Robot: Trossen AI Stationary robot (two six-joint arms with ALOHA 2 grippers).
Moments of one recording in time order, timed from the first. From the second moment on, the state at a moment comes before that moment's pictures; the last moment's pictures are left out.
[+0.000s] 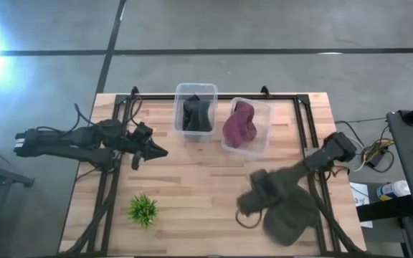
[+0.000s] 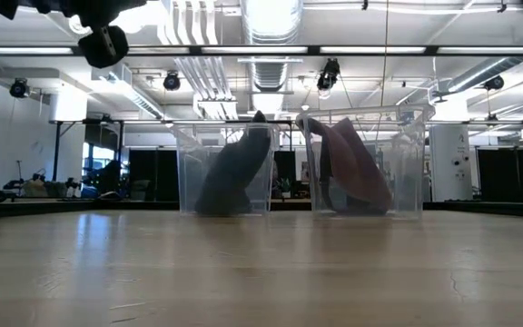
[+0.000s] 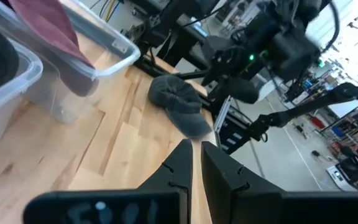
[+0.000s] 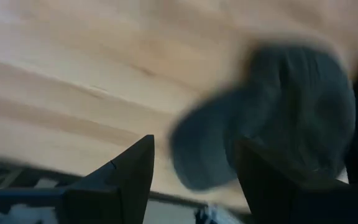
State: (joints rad) left arm 0.02 0.63 0.61 -0.17 0.19 -0.60; right arm 0.53 1.82 1.72 -1.53 -0.10 1.81
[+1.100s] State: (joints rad) left arm -0.05 0.69 0.49 -0.43 0.22 -0.76; right arm 0.36 1.79 1.03 -0.29 0.55 2.17
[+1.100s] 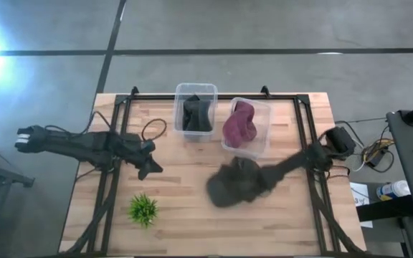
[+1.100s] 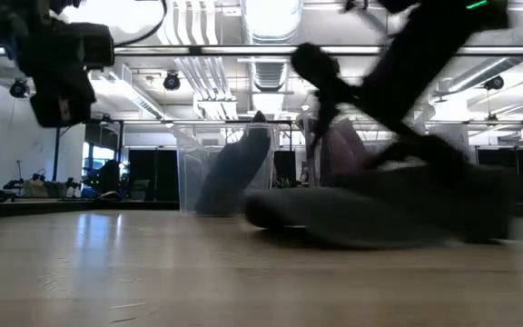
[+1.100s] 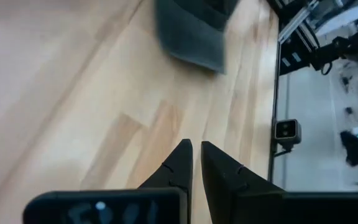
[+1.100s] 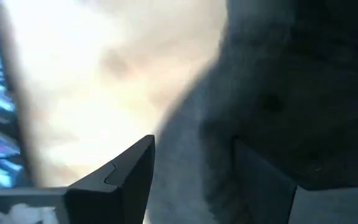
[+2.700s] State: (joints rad) left arm -0.08 0.91 0.17 0.04 0.12 -1.13; right arm 0.24 2.29 1.71 -0.33 0.13 1.67
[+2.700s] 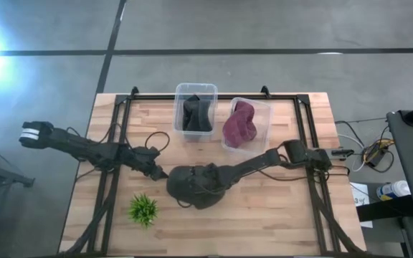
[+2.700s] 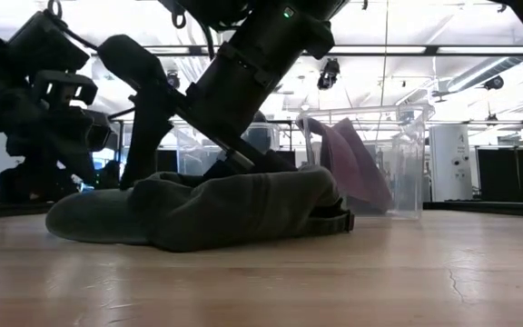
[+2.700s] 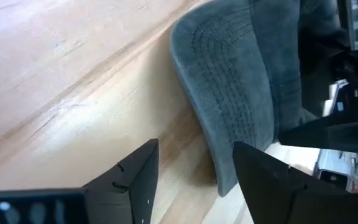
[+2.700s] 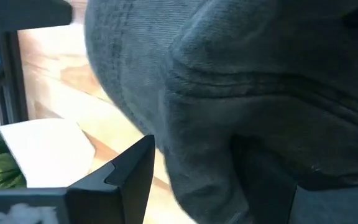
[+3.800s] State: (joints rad) left arm -0.08 0.92 0.22 0.37 0.17 -0.96; right arm 0.22 2.04 1.74 -0.37 0.28 1.37
